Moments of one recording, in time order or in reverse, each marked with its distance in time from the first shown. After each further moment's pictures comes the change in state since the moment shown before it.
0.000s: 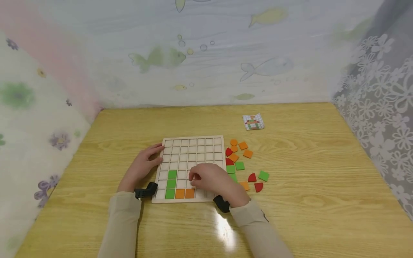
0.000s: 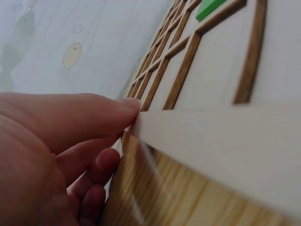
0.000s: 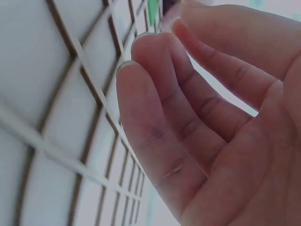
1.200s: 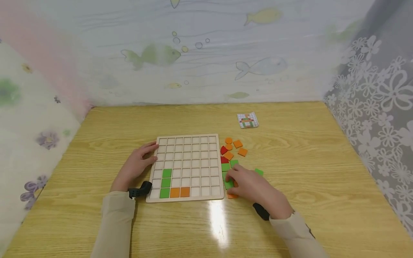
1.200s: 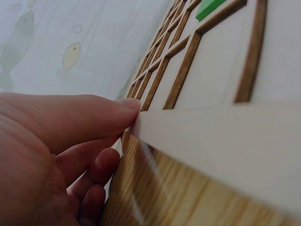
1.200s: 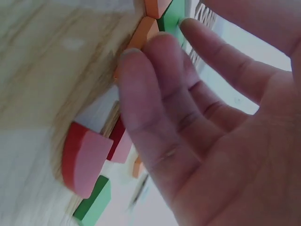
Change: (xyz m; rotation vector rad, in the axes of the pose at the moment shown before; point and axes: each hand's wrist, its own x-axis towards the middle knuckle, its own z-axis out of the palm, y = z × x) left_hand 0.001 -0.001 0.000 0.016 -0.009 0.019; right_hand -0.084 0.052 -0.026 -0.115 -0.026 0.199
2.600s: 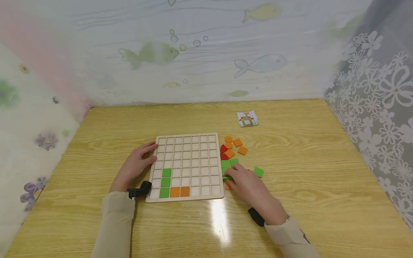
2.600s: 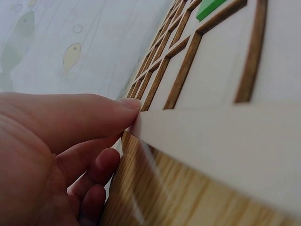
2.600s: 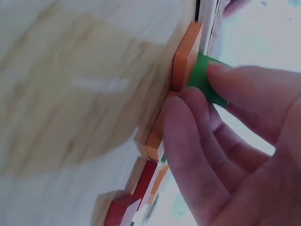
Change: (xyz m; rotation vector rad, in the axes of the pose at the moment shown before) left_hand 0.002 -0.002 0.000 -0.006 0.000 0.001; right_hand 0.001 -0.005 0.017 -0.046 0.270 -0.003
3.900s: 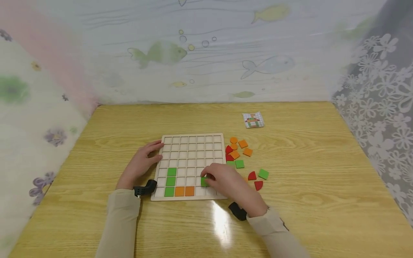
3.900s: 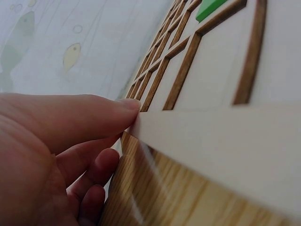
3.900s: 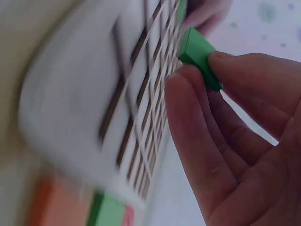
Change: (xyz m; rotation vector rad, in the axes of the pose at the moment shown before) left_hand 0.000 0.003 0.000 0.011 0.009 -0.007; right_hand 0.041 -0.049 0.003 0.161 -0.125 -0.114
